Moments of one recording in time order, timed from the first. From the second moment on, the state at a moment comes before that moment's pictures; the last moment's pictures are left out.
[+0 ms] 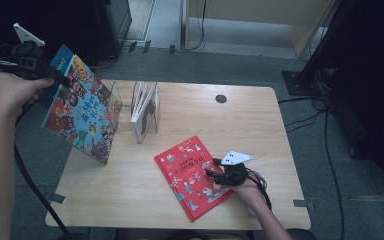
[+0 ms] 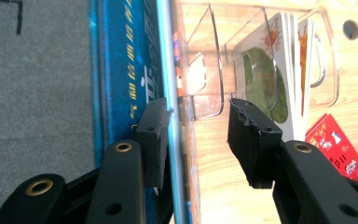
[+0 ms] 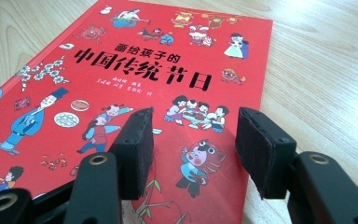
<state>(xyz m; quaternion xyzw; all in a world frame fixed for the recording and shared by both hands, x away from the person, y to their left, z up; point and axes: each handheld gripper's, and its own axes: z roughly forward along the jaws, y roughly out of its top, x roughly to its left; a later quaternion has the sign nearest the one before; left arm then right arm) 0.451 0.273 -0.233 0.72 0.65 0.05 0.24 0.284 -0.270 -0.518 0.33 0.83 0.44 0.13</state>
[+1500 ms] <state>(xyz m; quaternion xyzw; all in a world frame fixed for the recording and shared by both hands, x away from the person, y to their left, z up) 0.398 0.198 -0.279 0.79 0.54 0.04 0.29 0.288 -0.277 -0.508 0.38 0.81 0.43 0.11</state>
